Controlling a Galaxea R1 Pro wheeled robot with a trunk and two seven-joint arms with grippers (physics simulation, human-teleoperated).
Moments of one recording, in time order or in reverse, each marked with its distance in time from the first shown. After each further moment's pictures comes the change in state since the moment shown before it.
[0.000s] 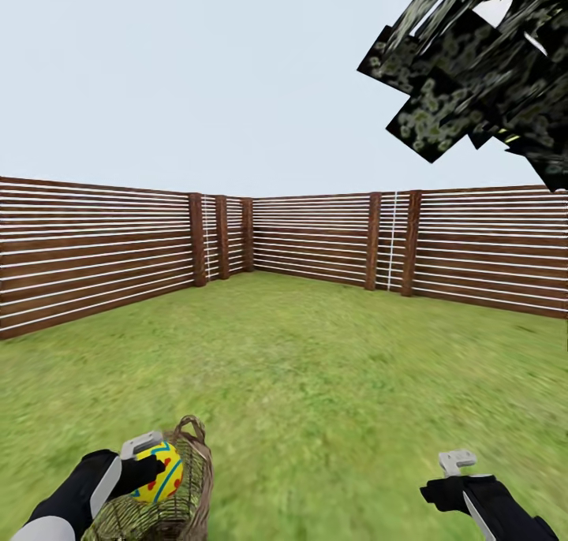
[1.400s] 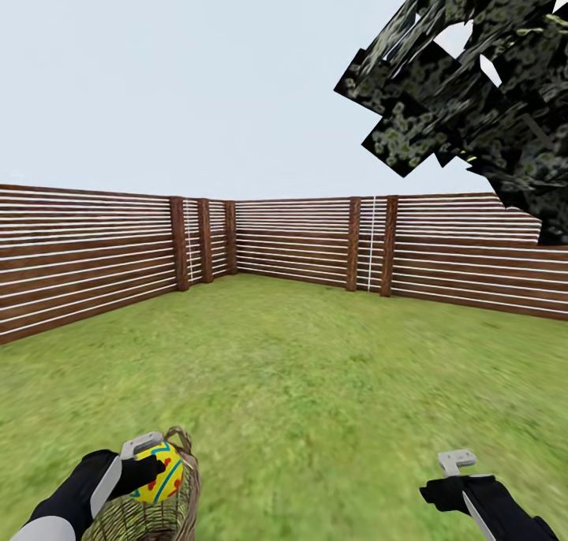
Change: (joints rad) left arm 0.000 0.000 0.000 0.000 -0.001 0.003 0.001; right arm 0.000 0.001 0.000 0.000 0.000 0.000 0.000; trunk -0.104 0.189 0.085
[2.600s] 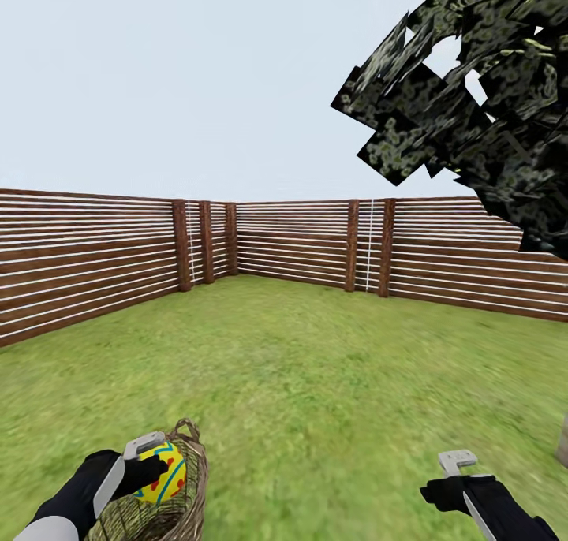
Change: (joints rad) left arm 0.000 -0.011 0.000 0.000 0.000 -0.001 0.000; right arm 0.000 -0.001 0.000 0.000 0.000 0.000 0.001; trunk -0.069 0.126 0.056
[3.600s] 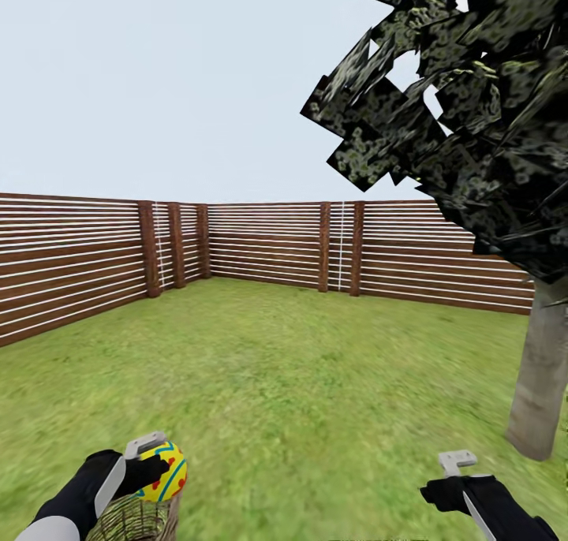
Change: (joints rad) left arm 0.000 -0.004 0.000 0.000 -0.001 -0.005 0.000; right arm 0.000 0.000 0.000 0.000 0.001 0.002 0.000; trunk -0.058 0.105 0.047
